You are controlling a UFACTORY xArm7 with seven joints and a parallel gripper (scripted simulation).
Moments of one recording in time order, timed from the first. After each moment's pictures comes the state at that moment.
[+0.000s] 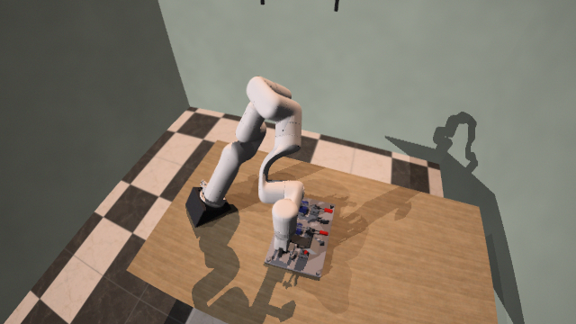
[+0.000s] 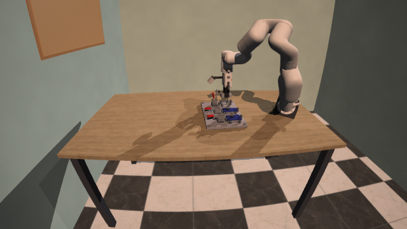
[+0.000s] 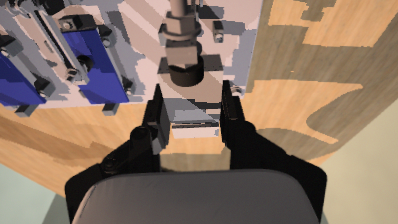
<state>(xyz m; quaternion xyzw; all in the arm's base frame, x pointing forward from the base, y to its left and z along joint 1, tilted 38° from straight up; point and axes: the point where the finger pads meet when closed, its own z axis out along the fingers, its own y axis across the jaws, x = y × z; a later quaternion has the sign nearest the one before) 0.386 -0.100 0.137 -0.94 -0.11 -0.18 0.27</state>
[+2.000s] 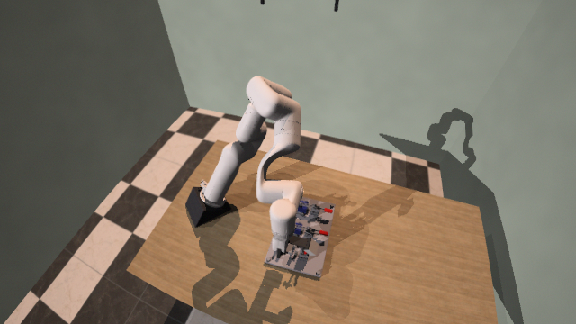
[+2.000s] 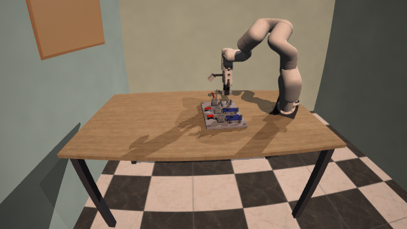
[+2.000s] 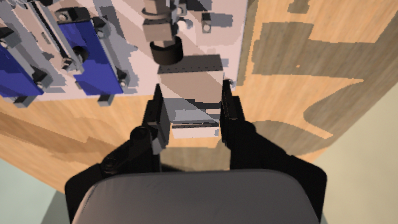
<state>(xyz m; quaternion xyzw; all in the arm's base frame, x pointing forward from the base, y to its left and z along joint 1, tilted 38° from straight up) 0.383 -0.117 0.142 -0.94 -0.11 -0.18 0.27</state>
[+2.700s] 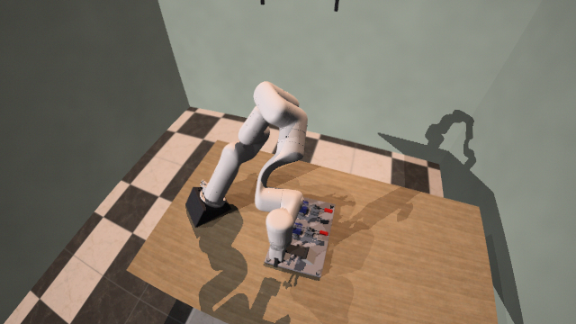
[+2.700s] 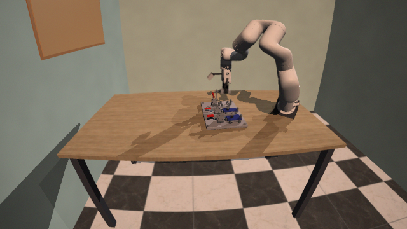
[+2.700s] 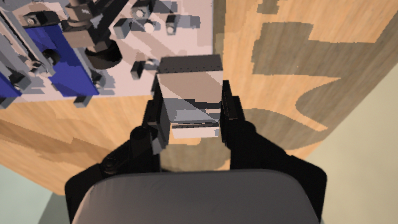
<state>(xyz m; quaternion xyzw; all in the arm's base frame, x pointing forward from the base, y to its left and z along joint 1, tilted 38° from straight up) 0.393 -0.144 0.126 -0.94 -0.11 -0.18 0.27</state>
